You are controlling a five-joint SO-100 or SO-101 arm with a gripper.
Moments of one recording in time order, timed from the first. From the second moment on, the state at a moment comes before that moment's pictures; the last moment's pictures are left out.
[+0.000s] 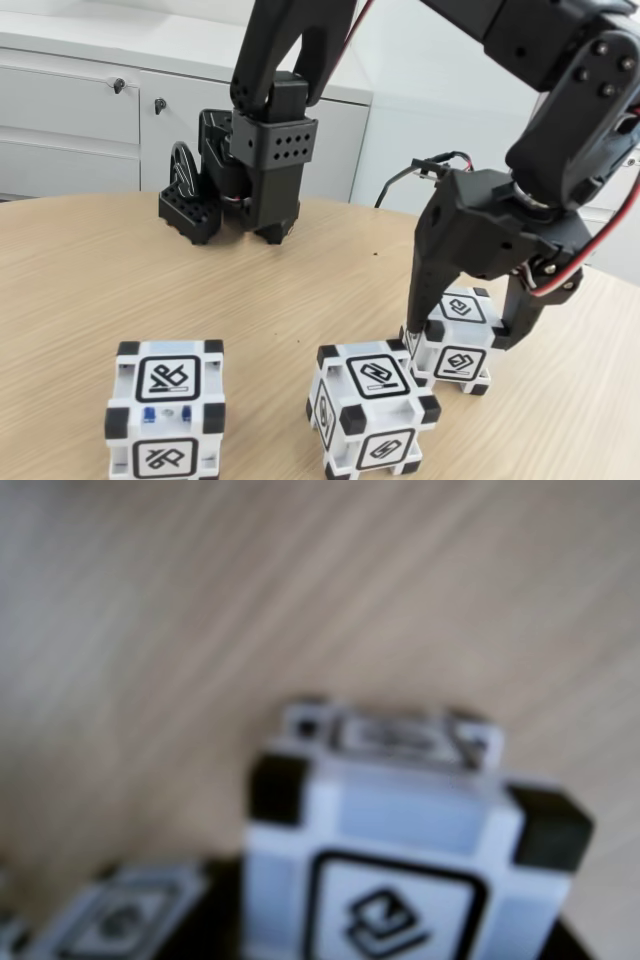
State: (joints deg) arm -14.4 62.6 75.9 87.3 -49.2
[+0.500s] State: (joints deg) arm -13.8 62.9 75.9 87.3 -41.7
